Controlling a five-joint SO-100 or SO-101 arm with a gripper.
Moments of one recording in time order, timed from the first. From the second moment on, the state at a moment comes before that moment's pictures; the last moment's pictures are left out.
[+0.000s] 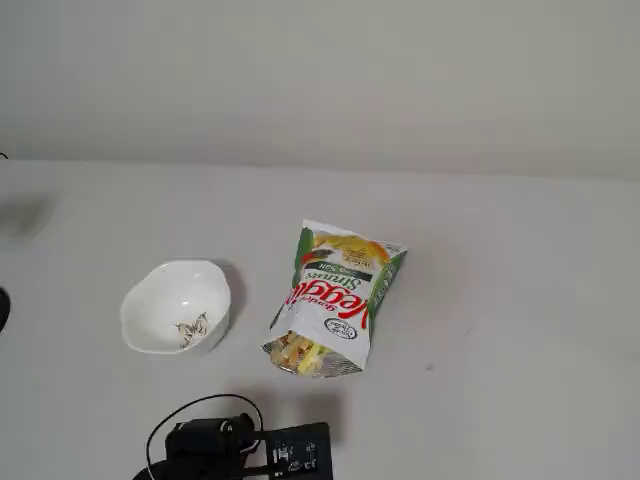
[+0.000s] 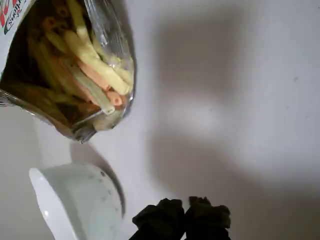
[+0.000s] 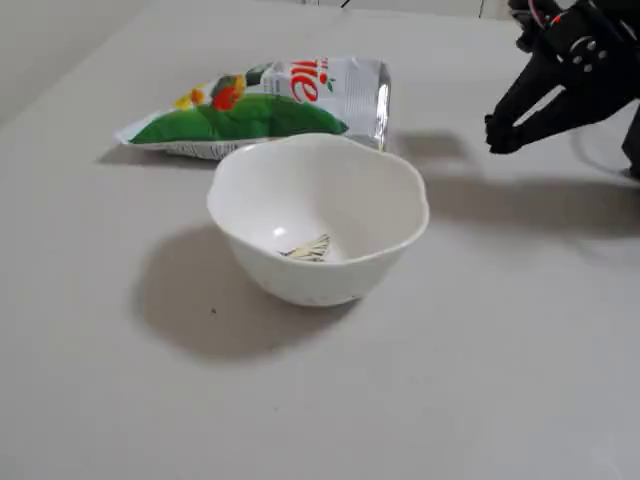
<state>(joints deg) -11.3 190.5 175.1 61.7 -0.8</state>
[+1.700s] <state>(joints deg) -1.8 123.4 154.2 16.6 -58.8</state>
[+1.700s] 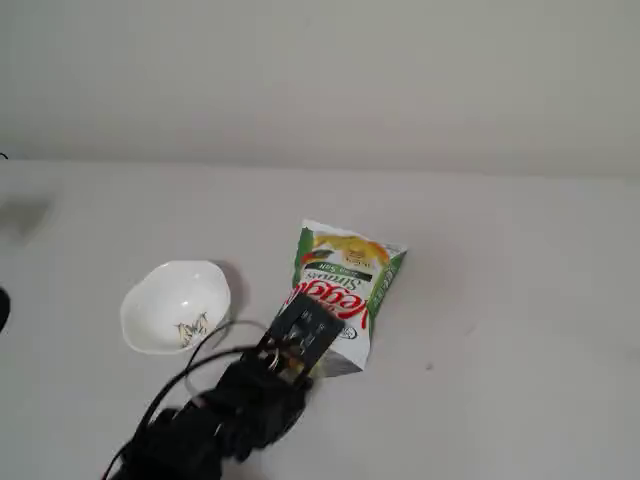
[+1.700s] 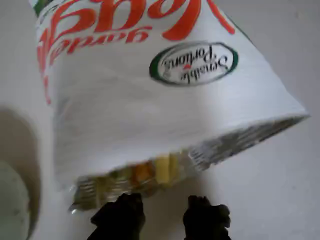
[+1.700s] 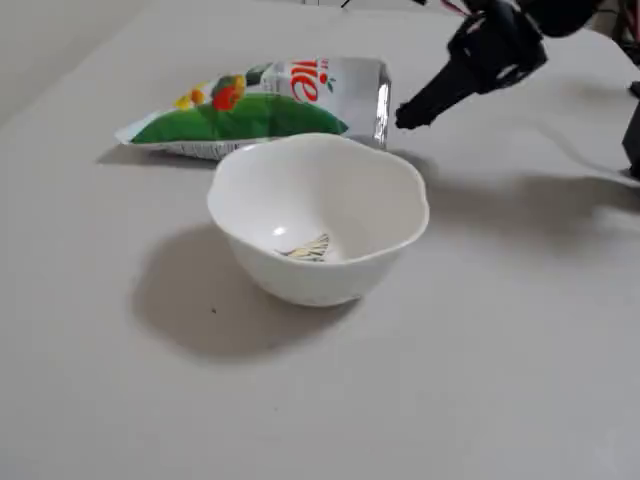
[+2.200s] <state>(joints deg) -0.7 102.9 140.6 13.3 -59.1</state>
